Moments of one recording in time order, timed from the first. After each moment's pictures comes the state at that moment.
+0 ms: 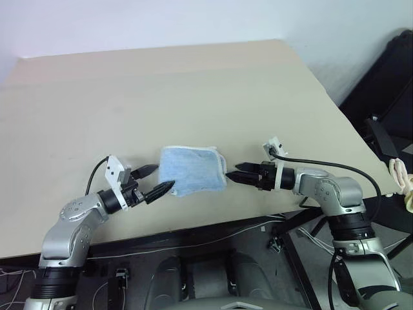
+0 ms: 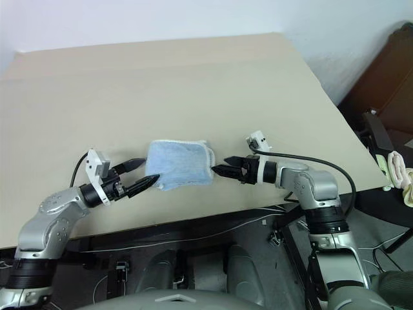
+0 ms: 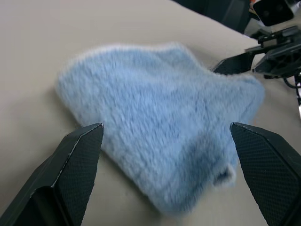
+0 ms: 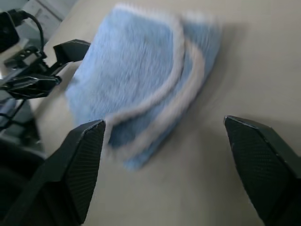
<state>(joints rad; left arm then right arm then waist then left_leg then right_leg) -0.03 0.53 0.15 -0.16 -0.55 0.38 -0.89 -0.51 -0.49 0.01 0.12 0.62 1.01 0.90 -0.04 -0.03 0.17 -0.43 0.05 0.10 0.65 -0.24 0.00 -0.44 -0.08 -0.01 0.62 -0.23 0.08</state>
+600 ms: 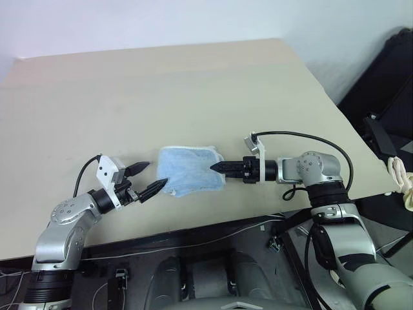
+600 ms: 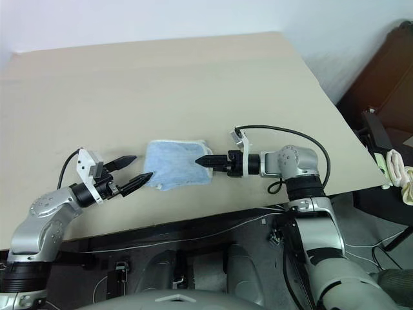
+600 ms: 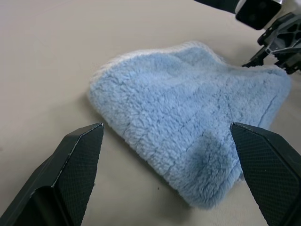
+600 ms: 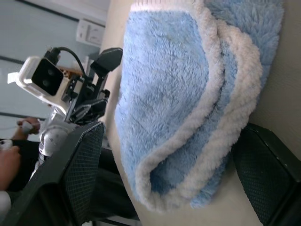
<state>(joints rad) -0.03 0.55 0.18 -0.15 -0.50 0.32 -0.86 -0.77 -0.32 -0.02 0.49 0.68 1.29 0.90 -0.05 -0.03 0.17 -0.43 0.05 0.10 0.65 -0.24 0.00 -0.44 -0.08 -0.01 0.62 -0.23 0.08</state>
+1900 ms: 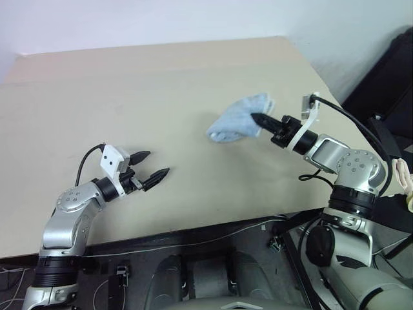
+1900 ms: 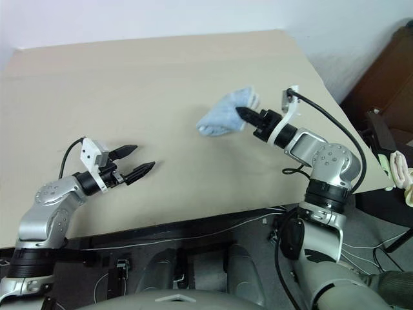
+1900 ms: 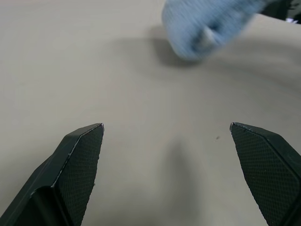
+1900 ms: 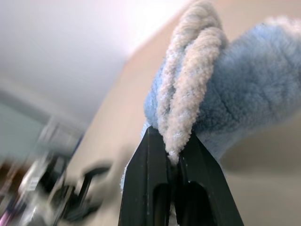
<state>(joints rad) -0.15 0.54 0.14 -0.09 -0.44 0.30 -0.83 -0.72 -0.23 -0.58 0.12 0.77 1.10 0.42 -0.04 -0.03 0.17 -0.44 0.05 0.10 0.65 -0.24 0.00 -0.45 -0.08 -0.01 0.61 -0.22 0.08</state>
